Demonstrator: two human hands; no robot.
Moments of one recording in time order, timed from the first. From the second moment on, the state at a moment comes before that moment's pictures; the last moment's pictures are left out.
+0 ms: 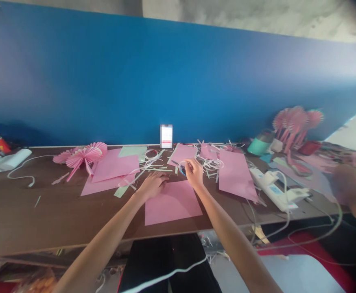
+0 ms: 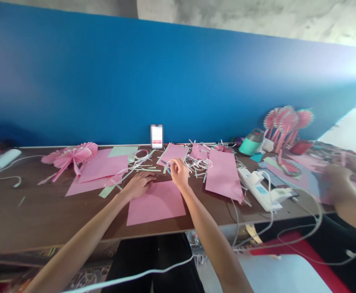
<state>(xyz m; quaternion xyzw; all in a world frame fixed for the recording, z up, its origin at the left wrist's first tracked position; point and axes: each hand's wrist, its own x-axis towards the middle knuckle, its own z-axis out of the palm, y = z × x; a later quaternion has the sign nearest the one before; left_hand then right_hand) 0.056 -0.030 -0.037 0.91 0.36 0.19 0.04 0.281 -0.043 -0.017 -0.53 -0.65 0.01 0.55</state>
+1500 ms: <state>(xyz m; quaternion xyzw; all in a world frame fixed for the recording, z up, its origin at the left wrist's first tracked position) 0.067 -0.019 -0.036 0.87 0.41 0.25 0.08 0.280 -0.041 -0.021 -0.54 -0.65 0.01 0.54</state>
